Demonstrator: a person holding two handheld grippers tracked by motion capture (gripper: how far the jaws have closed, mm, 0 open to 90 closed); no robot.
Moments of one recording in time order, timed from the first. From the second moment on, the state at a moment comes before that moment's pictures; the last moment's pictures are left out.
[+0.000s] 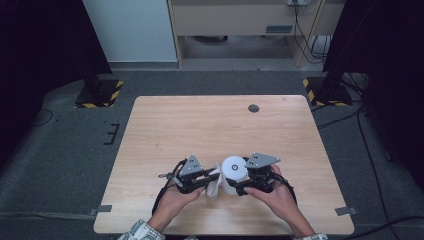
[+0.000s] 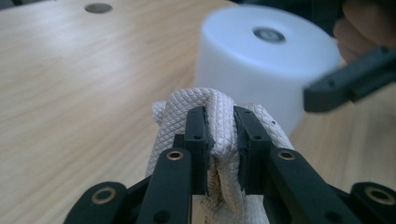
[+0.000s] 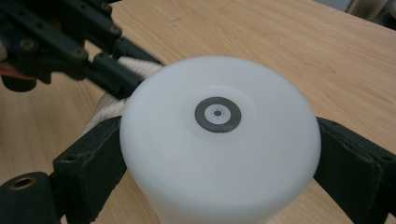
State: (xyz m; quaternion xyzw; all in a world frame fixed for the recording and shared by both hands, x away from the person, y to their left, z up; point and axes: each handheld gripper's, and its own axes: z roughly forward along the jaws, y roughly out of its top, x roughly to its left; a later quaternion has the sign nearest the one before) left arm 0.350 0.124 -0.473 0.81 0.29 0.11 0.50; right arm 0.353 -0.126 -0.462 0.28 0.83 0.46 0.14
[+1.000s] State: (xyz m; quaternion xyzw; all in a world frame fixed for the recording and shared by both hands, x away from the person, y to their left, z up) left arm 0.376 0.130 -0.458 0.79 0.28 0.13 0.53; right arm 0.350 -0.118 -0.463 0.25 0.84 0.47 0.13
